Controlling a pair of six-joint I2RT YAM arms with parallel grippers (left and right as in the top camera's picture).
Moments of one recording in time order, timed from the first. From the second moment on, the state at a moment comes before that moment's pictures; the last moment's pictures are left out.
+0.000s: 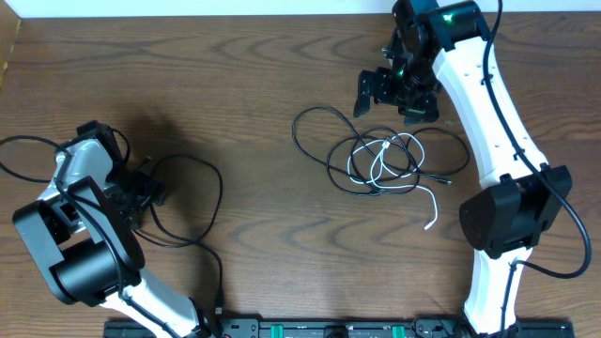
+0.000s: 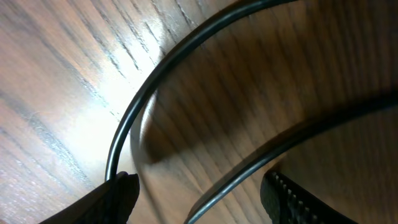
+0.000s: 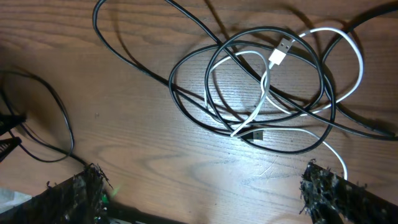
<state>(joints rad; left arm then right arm) 0.48 1.90 1.17 -0.98 -0.06 -0.53 0.30 2.13 2.20 -1.56 -0.29 0.39</state>
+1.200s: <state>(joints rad) 0.54 1.80 1.06 -0.93 -0.11 -0.61 0.30 2.13 2.20 -1.56 -0.29 0.39</state>
